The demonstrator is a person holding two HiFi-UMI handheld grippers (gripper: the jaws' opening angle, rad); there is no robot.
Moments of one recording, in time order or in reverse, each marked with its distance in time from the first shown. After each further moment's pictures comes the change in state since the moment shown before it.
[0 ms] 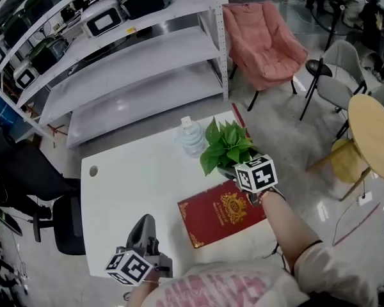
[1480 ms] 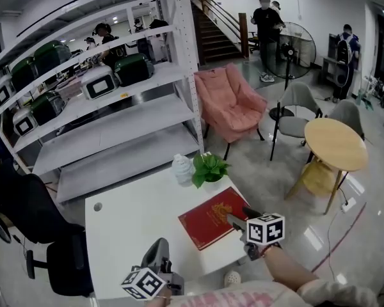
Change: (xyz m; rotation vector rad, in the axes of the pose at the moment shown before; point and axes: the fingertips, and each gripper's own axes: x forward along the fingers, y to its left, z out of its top) left arm -0.095 -0.042 -0.011 -0.015 -0.027 -0.314; right arm -0.202 0.116 -0.073 0.289 -0.244 -0.117
